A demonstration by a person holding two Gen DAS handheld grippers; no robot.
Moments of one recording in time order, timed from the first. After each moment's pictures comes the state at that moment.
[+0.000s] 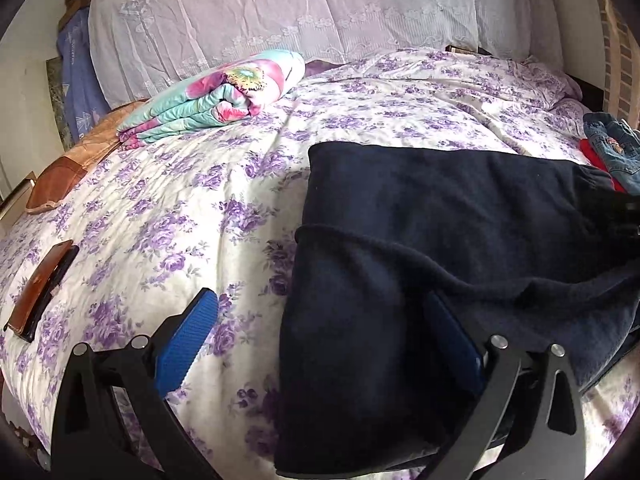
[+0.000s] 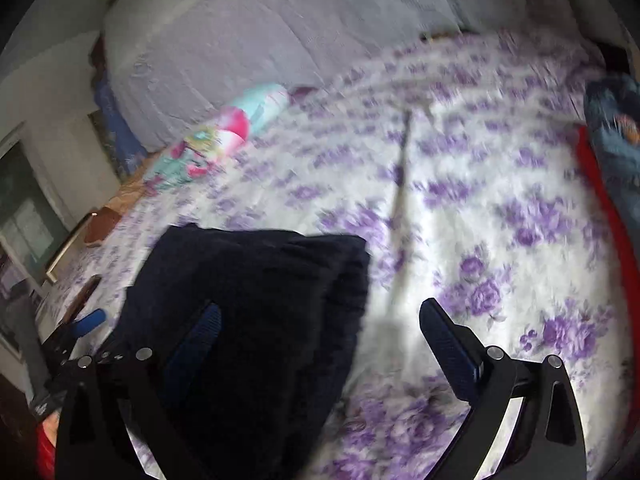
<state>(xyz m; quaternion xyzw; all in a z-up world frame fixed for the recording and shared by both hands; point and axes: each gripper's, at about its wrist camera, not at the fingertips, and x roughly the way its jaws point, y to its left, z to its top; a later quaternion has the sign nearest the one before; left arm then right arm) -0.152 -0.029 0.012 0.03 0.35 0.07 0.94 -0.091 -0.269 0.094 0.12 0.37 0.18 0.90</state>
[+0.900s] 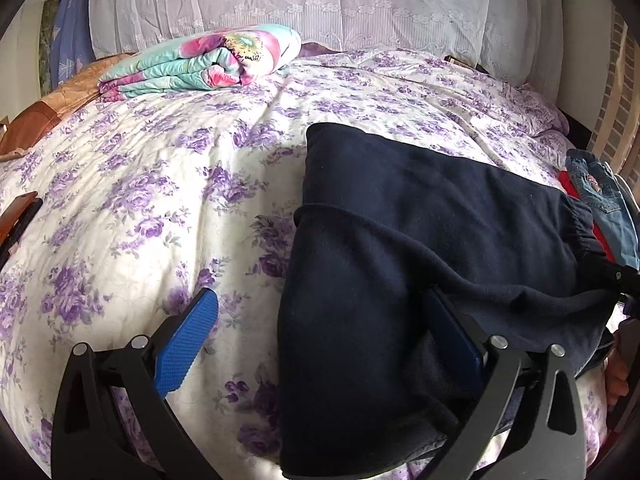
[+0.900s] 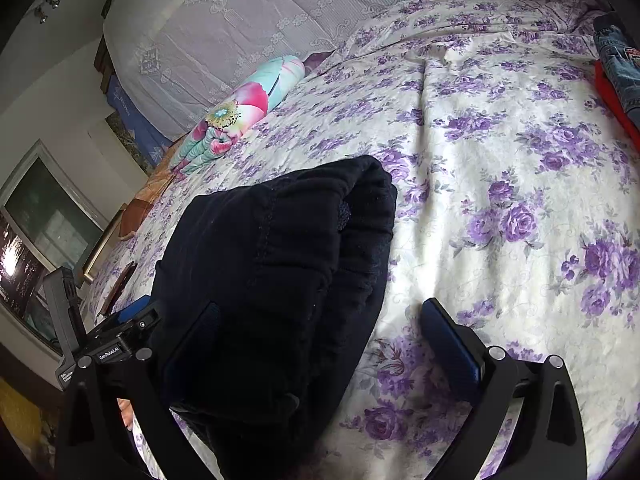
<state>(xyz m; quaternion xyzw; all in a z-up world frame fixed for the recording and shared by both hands) -0.147 -0.003 0.004 -0.07 0.37 0.01 0.93 -0.096 -0.274 0.071 0.18 0.44 0.22 0.85</state>
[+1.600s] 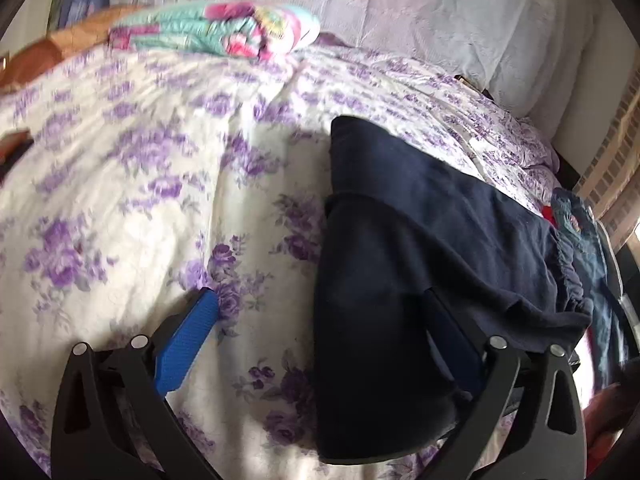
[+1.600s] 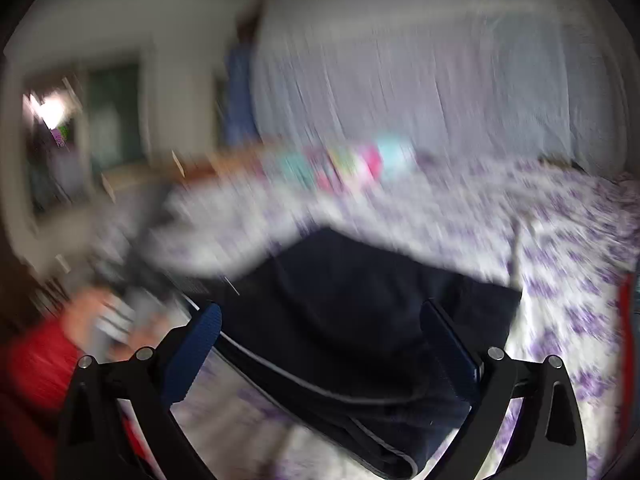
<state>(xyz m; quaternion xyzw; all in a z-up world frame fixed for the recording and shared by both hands) -0.151 0.034 -0.005 -0.18 0.39 -0.02 0.90 -0.177 -0.174 0.120 -0.07 0.29 0.29 0.91</state>
